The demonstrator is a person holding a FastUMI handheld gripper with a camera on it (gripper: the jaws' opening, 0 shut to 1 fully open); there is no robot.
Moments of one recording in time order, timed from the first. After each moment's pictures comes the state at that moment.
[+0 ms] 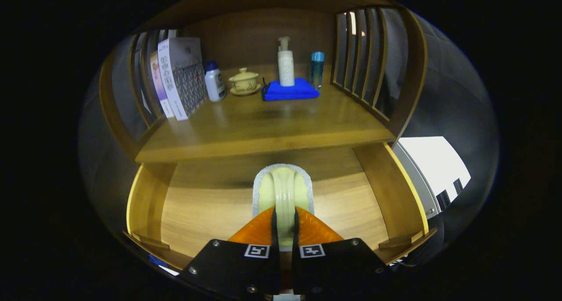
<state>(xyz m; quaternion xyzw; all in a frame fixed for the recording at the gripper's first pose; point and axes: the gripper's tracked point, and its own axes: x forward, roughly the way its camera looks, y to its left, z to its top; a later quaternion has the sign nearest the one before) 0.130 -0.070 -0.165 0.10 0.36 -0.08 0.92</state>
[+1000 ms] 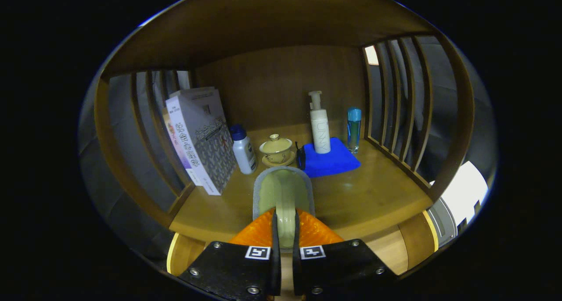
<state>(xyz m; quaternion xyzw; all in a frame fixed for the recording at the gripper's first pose) 0.271 -0.050 -0.083 0.12 0.23 -0.02 0.97</state>
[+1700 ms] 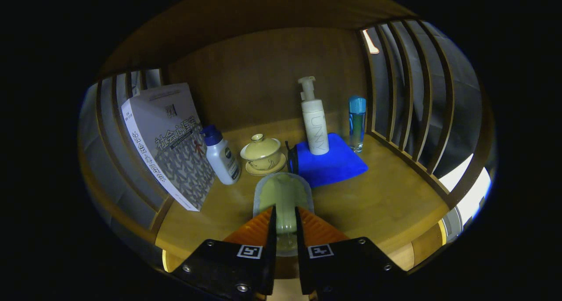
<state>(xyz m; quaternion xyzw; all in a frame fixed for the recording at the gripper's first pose) 0.324 -0.067 -0.109 0.15 0.25 -0.04 0.96</state>
